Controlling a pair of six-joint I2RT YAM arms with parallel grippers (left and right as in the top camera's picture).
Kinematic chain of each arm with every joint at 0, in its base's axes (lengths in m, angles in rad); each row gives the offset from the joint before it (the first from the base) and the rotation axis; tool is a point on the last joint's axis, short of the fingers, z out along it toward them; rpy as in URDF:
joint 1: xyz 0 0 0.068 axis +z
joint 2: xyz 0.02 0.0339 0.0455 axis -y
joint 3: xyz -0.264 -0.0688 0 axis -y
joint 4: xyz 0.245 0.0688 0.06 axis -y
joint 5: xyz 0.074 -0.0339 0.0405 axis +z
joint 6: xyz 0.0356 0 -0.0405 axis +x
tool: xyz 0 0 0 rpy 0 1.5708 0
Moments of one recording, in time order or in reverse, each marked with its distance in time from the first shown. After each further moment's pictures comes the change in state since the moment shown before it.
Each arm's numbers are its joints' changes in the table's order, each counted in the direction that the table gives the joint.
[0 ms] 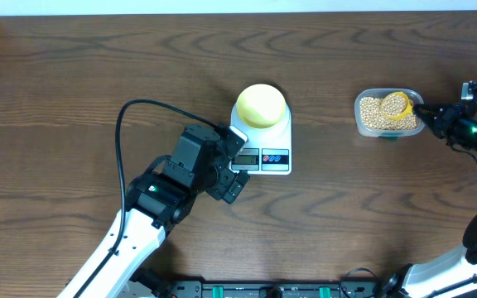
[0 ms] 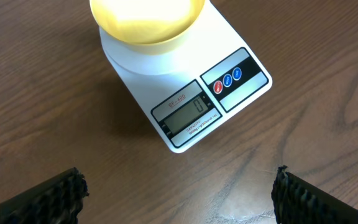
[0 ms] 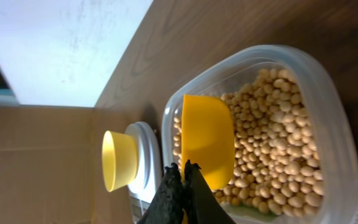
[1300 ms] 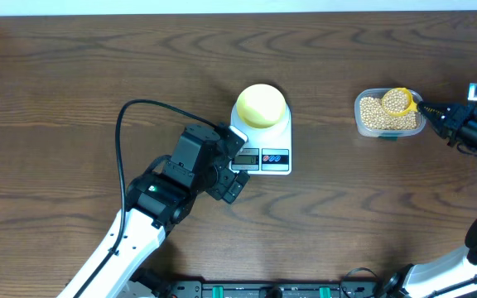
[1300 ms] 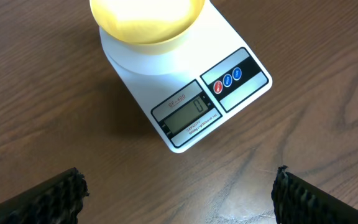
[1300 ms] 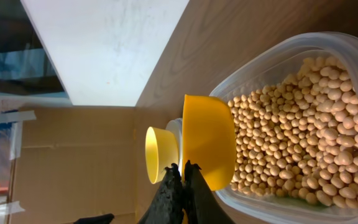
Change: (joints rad) left arm 0.000 0.000 0.000 0.000 0.000 0.000; right arm -0.037 0.000 0.000 0.002 0.161 0.085
